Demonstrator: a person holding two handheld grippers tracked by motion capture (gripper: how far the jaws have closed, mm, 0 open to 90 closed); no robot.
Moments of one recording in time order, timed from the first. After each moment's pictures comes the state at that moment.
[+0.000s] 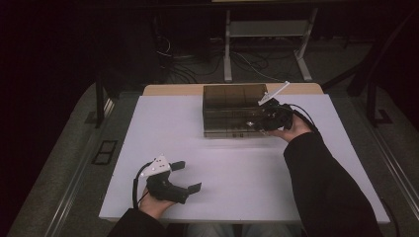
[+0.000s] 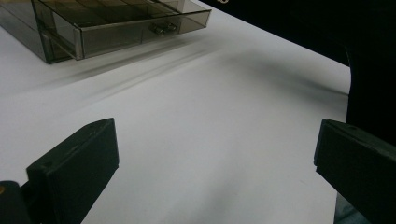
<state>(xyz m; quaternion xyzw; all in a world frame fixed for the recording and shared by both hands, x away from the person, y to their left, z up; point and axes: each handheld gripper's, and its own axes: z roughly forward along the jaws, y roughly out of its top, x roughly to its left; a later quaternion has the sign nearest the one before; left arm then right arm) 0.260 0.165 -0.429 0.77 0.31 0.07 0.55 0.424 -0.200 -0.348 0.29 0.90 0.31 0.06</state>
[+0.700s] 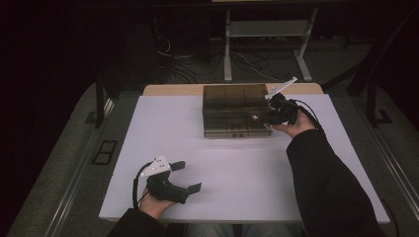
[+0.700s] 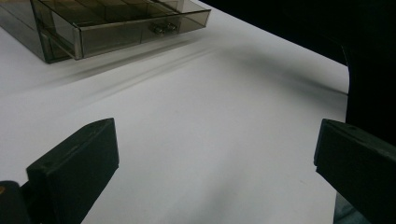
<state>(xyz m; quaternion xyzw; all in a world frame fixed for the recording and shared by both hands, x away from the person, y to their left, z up) 0.260 0.165 -0.429 0.77 0.31 0.06 0.55 0.440 -0.218 -0.350 0.31 0.89 0.33 0.07</state>
